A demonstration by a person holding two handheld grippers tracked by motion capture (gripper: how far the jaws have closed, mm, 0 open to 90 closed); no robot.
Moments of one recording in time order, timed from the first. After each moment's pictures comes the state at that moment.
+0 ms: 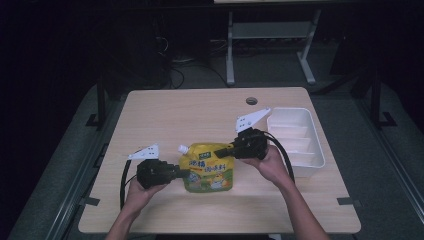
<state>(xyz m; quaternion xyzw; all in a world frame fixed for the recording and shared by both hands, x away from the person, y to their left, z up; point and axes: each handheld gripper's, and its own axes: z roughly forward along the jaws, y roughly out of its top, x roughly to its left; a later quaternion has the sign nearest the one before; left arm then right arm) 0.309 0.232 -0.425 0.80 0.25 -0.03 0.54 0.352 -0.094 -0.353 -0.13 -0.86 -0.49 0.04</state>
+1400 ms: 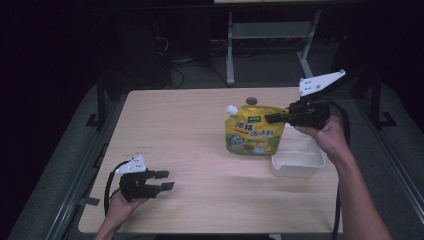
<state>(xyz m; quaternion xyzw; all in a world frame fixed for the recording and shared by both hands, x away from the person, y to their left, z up) 0.280 0.269 -0.434 0.83 0.28 0.04 0.48 0.369 -0.223 -0.266 -0.16 -0.85 -0.50 -0.04</state>
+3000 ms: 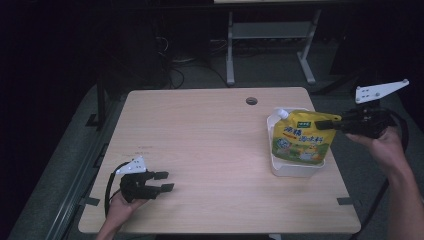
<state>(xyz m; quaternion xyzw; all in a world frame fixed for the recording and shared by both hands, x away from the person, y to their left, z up) 0.282 0.272 -0.442 0.83 0.28 0.03 0.48 0.348 -0.338 -0.281 -0.24 -0.84 -0.47 -0.06</state>
